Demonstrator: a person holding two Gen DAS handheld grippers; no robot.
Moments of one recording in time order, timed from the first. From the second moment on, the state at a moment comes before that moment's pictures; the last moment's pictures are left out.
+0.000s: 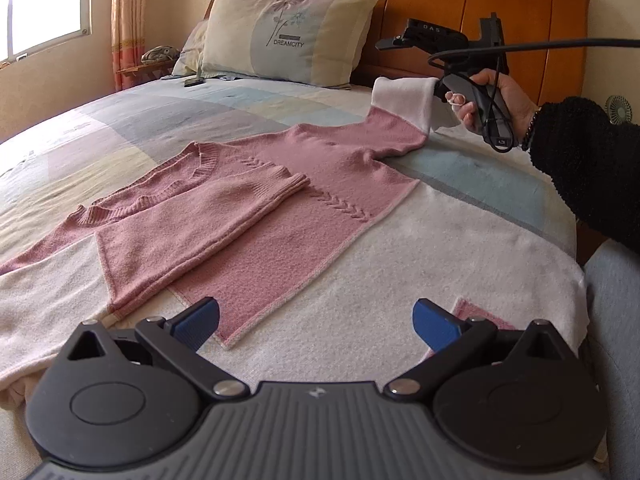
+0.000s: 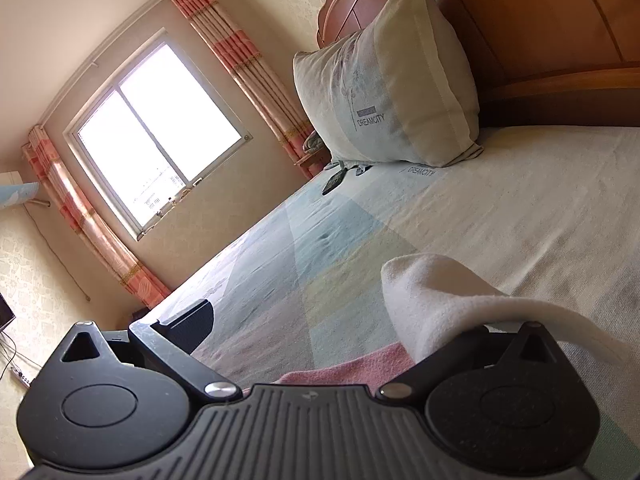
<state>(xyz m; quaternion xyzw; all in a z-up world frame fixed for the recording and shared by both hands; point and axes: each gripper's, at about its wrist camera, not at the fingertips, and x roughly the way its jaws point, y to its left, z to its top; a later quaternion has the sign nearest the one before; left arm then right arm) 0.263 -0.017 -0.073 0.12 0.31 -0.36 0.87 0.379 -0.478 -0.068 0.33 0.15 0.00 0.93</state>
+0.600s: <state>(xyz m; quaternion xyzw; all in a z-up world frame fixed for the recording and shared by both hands) 0.249 -0.006 -0.068 0.17 0.31 -0.38 0.86 0.401 -0.398 -0.008 0.30 0.21 0.04 0.93</state>
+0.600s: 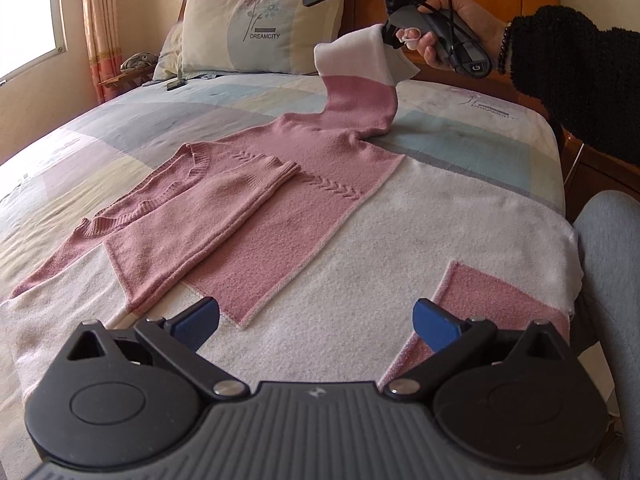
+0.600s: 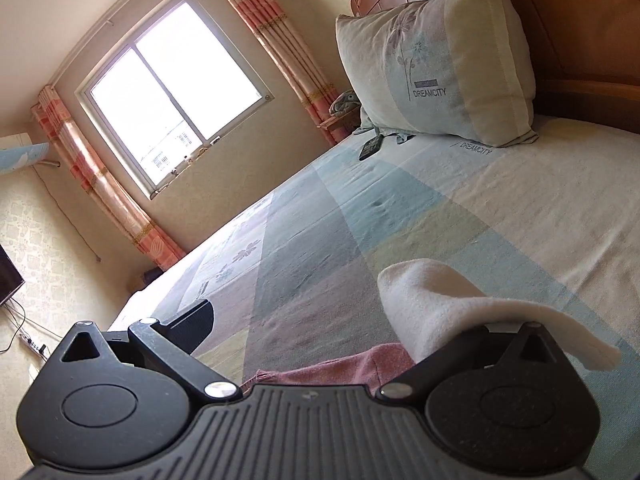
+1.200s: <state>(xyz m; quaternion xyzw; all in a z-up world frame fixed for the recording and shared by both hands) 0.246 0.013 -0.062 0.16 0.31 -0.36 0.86 0.436 -0.308 0.027 0.26 0.25 0.13 0.92</state>
